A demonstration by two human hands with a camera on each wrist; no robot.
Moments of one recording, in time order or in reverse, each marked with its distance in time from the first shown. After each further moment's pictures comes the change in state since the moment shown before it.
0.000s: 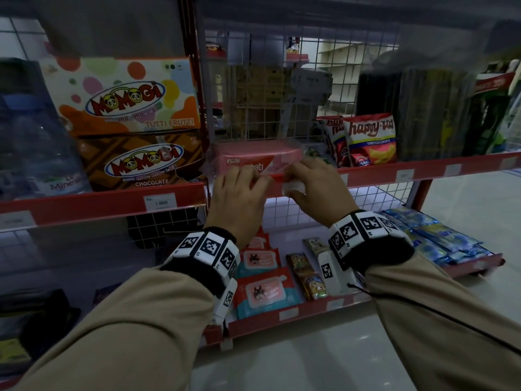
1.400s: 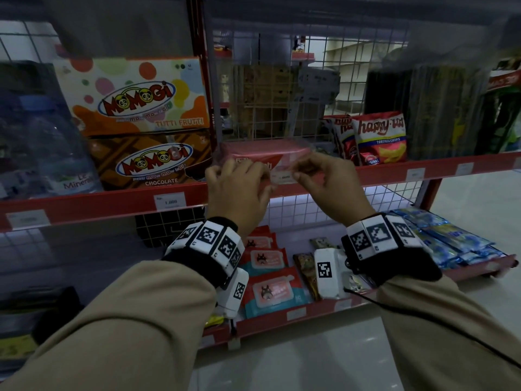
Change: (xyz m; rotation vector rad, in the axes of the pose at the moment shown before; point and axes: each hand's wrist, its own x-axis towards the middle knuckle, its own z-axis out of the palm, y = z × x) left_hand 0.011 -0.011 -0.011 -0.141 -0.039 -0.169; right_hand -0.004 -0.014 -0.014 0.559 0.186 0.080
